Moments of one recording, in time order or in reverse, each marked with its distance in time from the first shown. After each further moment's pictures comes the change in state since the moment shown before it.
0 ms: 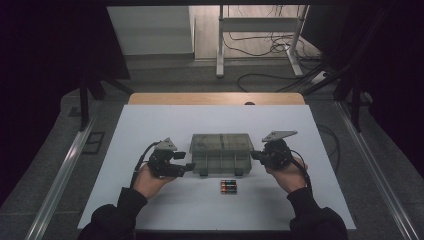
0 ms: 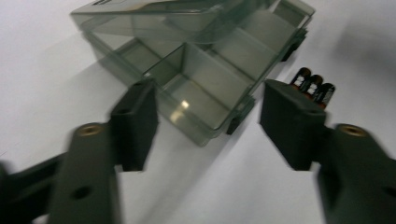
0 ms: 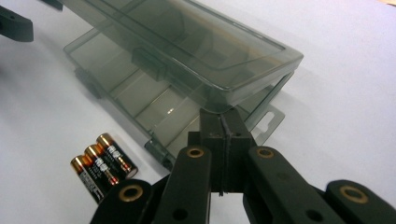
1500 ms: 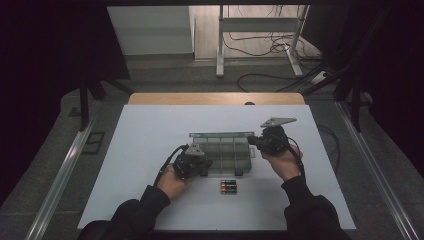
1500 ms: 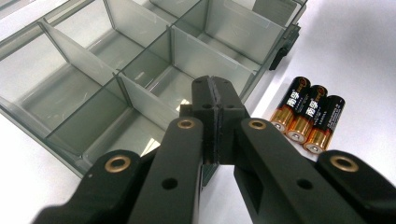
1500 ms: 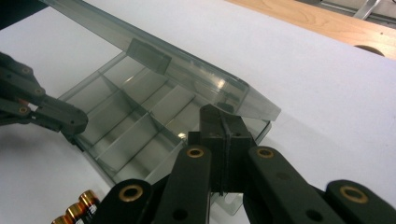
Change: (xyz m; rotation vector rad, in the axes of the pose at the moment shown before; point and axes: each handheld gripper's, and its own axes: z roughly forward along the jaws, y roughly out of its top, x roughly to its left) left arm -0.032 0.019 0.057 0.049 0.015 0.107; right arm -0.016 0.031 0.009 -0.095 -0.010 0.030
